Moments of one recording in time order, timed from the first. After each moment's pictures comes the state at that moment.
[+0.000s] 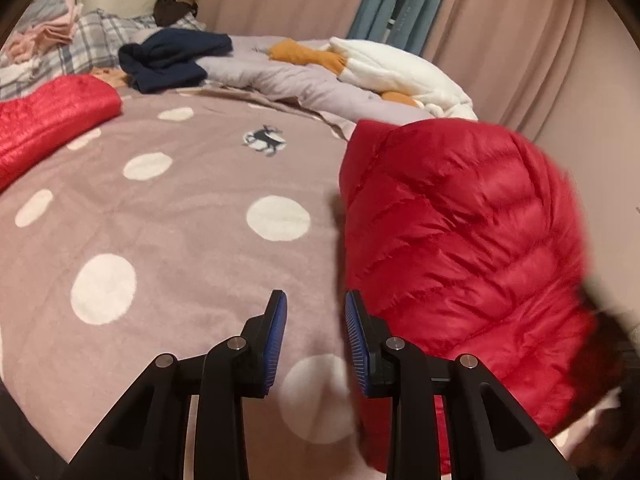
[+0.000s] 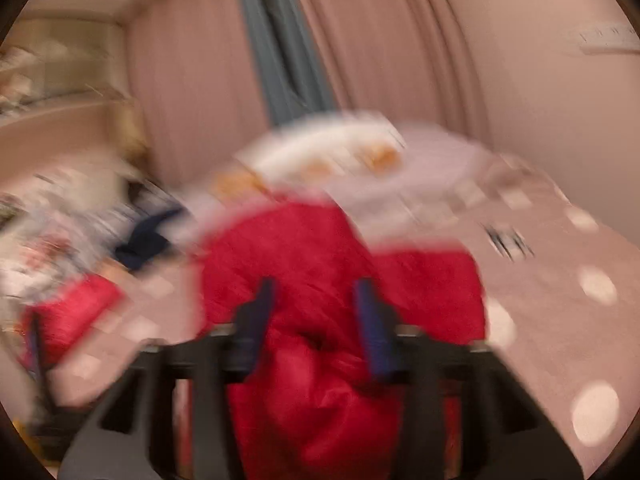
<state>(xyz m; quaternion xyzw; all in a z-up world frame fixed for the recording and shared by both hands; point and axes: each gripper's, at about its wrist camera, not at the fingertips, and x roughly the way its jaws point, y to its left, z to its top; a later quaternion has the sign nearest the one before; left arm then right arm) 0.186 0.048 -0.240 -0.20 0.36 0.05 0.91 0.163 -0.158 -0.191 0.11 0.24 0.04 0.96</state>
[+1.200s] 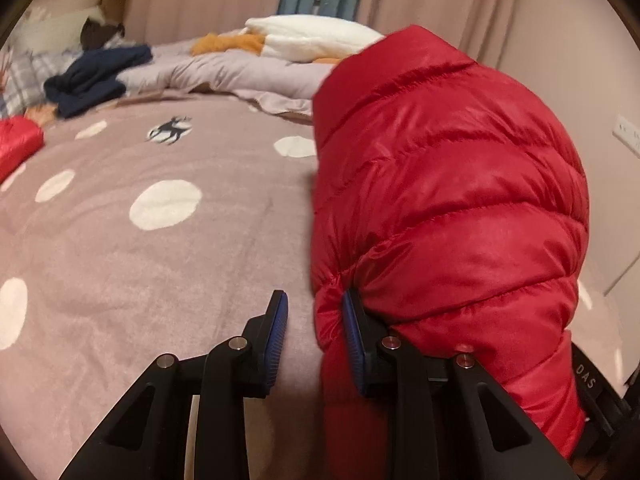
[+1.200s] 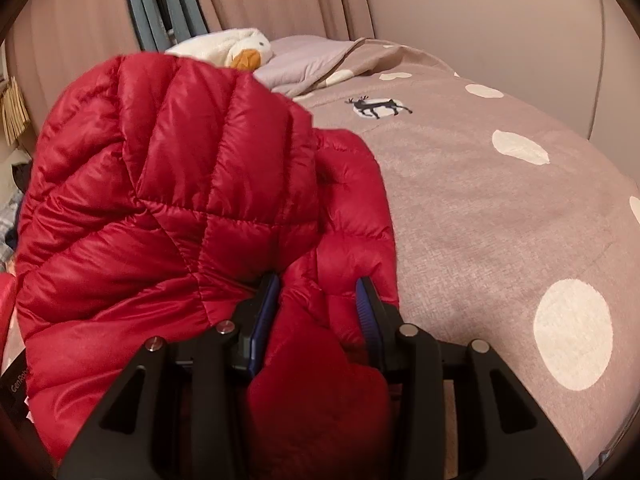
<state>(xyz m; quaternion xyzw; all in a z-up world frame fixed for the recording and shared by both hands) 0.228 -0.015 -0.279 -0.12 0.37 -0.02 0.92 0.172 -0.233 -0.286 0.15 0.35 -0.10 0.92</state>
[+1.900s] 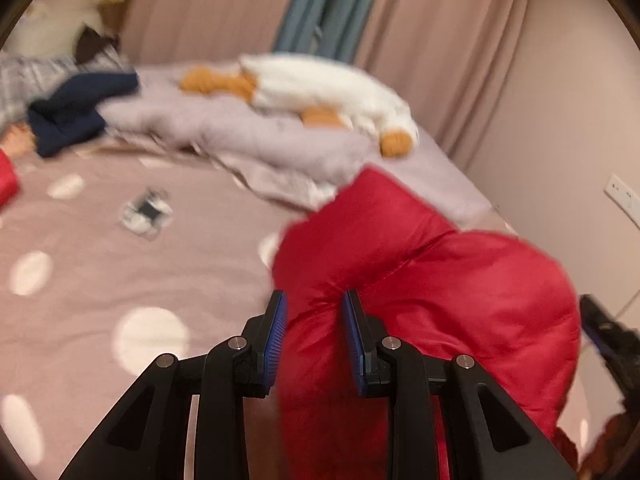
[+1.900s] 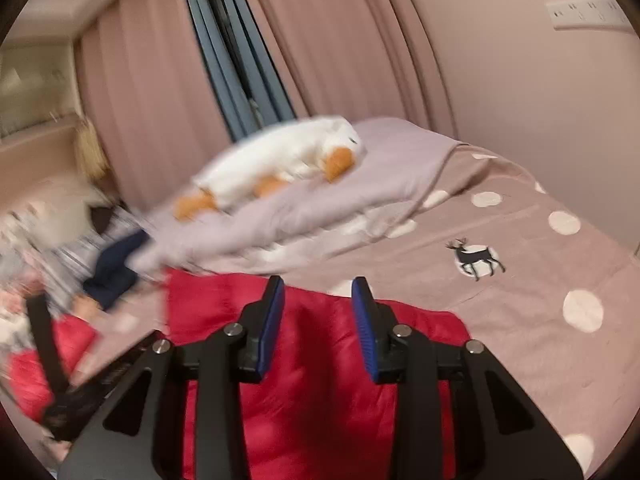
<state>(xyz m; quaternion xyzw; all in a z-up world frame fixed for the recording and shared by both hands) 0.307 0.010 -0.224 -0.16 0.32 -0.06 0.93 0.235 -0.223 -0.167 0.14 0.24 0.01 0.96</state>
